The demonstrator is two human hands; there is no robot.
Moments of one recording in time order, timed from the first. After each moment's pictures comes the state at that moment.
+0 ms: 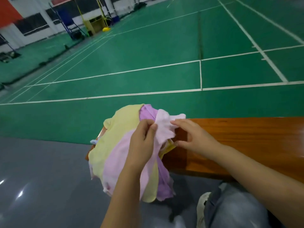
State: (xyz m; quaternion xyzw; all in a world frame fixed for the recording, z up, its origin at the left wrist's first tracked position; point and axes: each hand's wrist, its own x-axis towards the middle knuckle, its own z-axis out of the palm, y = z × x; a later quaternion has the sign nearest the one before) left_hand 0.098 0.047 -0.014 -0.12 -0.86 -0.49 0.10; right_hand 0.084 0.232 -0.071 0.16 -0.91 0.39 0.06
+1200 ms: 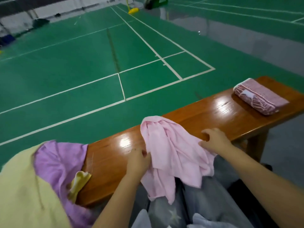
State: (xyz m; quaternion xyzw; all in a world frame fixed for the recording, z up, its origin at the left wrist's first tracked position) left_hand 0.119 0.285 -0.127 -0.17 -0.93 -0.25 -0.18; right_hand 0.256 0.527 -0.139 -0.40 -0.87 0.28 -0.04
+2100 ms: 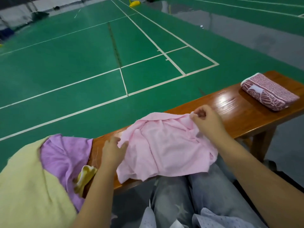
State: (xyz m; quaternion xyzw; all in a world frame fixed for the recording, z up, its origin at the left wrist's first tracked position) left_hand 0.059 0.219 -0.099 -0.11 -0.96 -0.24 -0.12; right_hand 0.218 0.470 -0.068 -0.35 -0.77 0.49 0.23
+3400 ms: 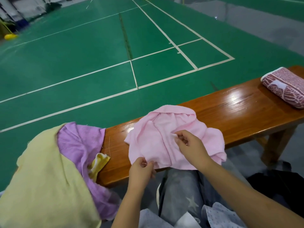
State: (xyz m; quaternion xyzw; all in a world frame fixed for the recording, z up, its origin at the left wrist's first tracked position) left_hand 0.151 0.198 -0.128 0.01 -0.88 -0.42 -0.23; right_hand 0.208 0.371 -0.128 -0.25 -0.77 0.57 0.14
